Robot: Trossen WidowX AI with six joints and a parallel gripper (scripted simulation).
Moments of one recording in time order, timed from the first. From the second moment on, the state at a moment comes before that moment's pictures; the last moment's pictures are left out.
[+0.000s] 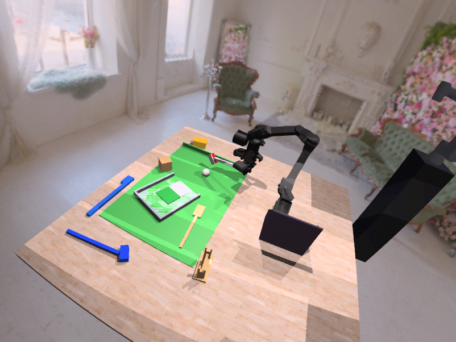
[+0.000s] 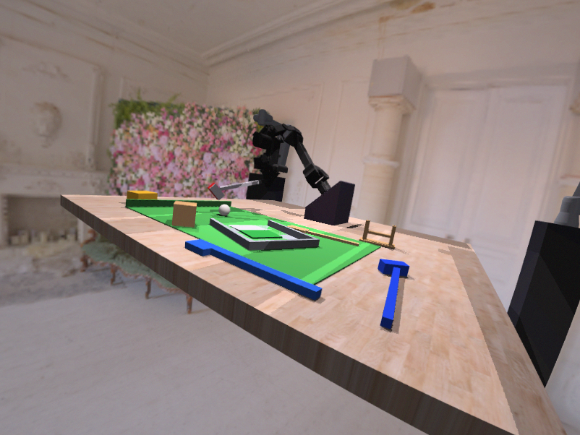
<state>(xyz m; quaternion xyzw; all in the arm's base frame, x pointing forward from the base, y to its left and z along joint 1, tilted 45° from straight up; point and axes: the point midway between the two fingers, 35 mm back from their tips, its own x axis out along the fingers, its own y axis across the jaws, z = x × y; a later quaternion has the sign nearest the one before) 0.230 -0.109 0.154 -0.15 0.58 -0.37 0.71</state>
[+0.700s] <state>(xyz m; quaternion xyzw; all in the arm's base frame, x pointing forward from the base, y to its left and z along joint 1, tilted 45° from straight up) 0.230 -0.139 0.127 -0.15 0.58 -0.37 0.71</state>
